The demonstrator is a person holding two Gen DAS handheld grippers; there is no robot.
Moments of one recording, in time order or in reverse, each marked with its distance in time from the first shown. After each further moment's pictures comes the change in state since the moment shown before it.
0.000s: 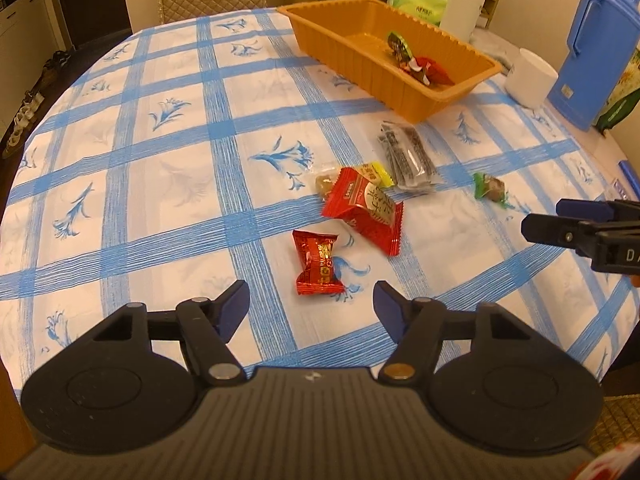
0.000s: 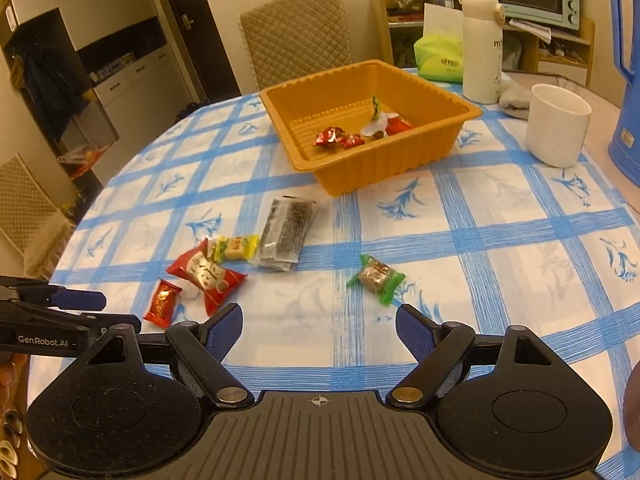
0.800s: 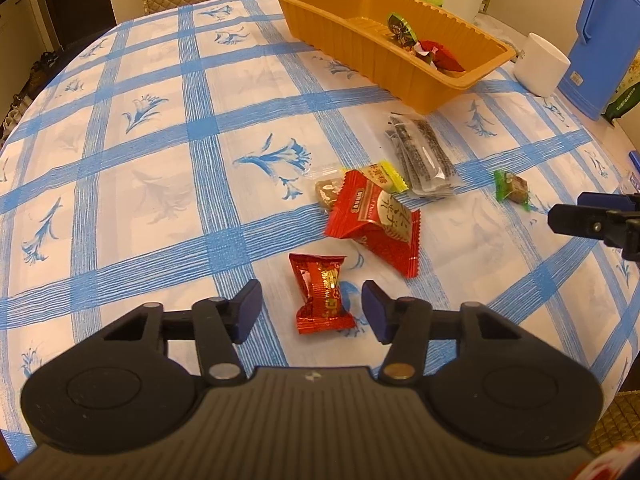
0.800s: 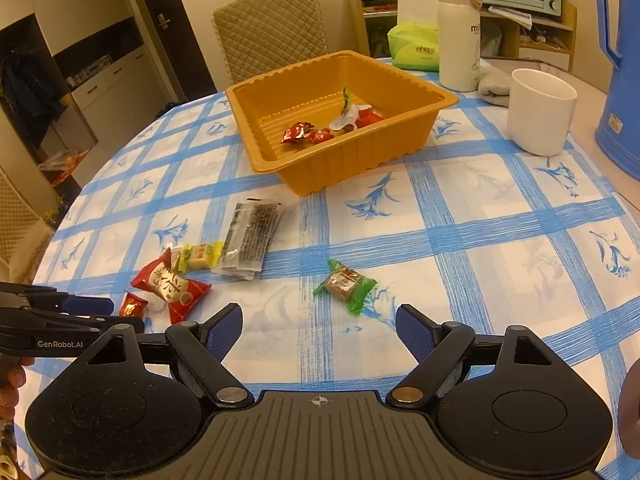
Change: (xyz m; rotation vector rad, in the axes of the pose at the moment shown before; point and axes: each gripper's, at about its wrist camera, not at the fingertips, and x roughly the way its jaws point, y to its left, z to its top) left arm 0.041 0.004 0.016 0.027 0.030 -0.013; right arm 0.015 -0.017 0.009 0.044 0.018 -0.048
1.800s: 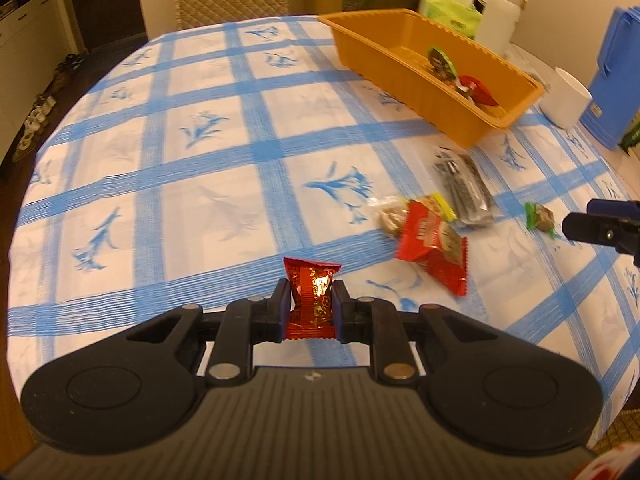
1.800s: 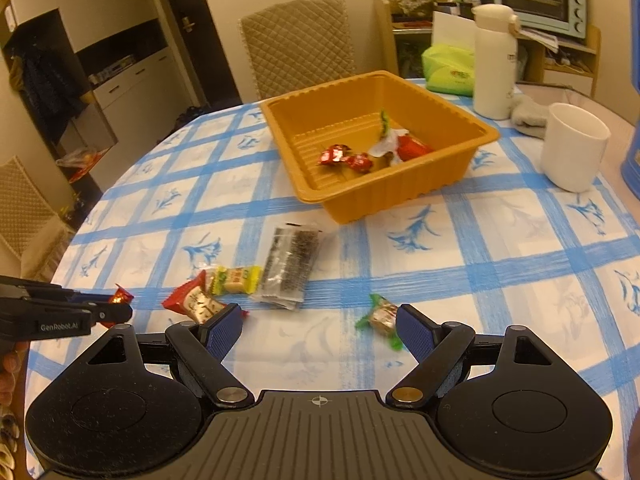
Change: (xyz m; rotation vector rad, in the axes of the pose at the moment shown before) left arm -0.027 0.042 0.002 -0.055 -0.063 0.054; right arm 0.005 0.029 0.017 -0.064 -0.031 0.051
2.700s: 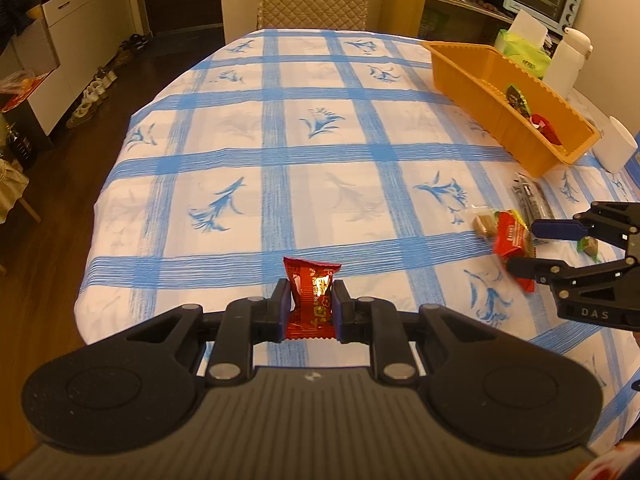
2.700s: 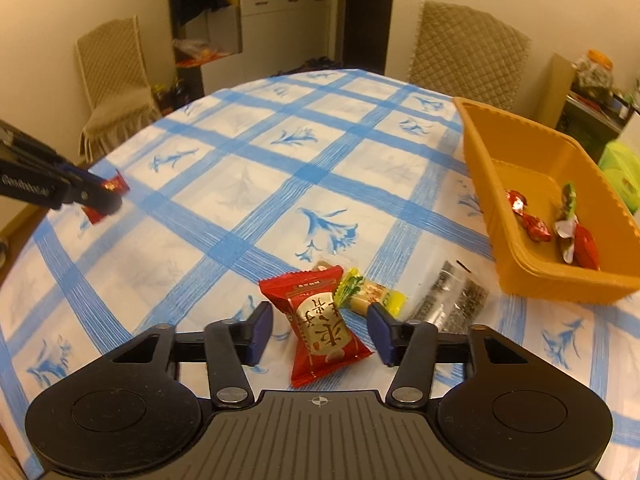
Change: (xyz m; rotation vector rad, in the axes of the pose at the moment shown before) left arm -0.038 0.066 -0.026 -0.148 -0.032 0.116; right arm 0.086 0.094 -0.010 -0.522 0.070 0.151
